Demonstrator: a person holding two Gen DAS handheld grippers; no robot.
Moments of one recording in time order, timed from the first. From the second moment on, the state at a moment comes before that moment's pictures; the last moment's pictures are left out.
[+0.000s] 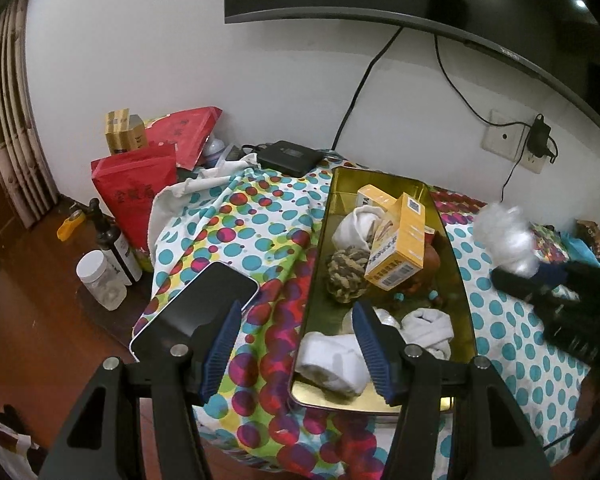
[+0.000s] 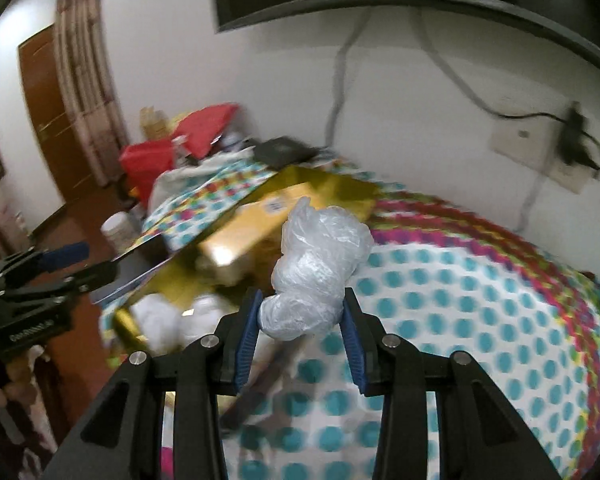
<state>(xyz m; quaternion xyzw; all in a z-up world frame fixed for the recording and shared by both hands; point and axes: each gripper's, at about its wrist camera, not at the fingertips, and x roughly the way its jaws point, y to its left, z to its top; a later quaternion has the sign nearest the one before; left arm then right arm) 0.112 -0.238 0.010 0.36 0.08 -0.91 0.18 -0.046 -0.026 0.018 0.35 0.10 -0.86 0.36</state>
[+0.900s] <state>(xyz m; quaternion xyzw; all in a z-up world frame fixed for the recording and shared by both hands) 0.122 -0.260 0.001 0.37 0.10 -0.91 0.18 -0.048 -0.102 -0.033 0.40 0.19 -0.85 0.29</state>
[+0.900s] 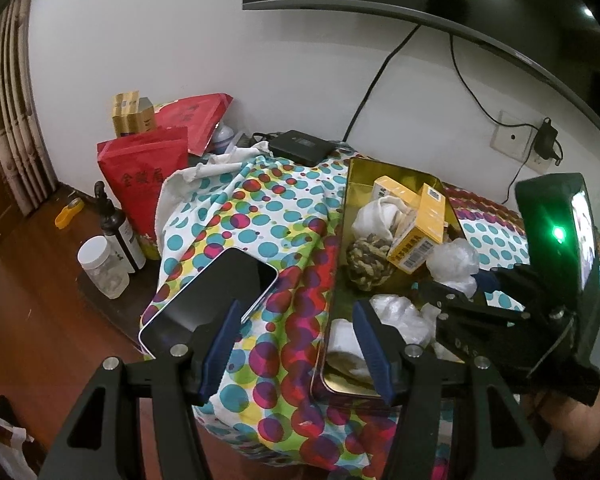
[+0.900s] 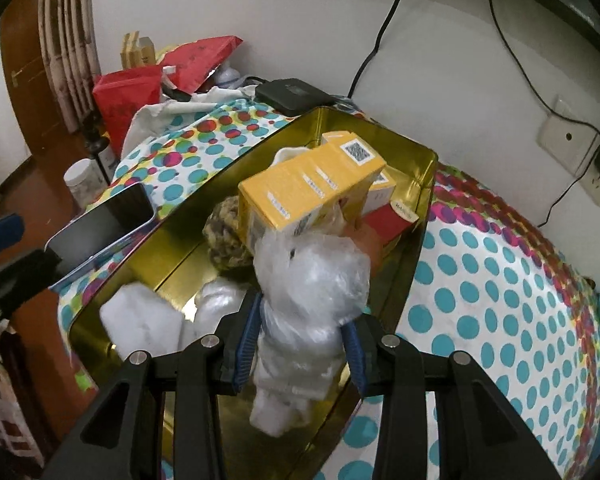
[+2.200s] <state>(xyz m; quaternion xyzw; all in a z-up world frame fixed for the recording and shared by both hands) 0.119 -0.222 0.020 0.37 0.09 -0.91 0.17 -0.010 -0.042 0.035 0.34 0.18 -0.90 0.21</state>
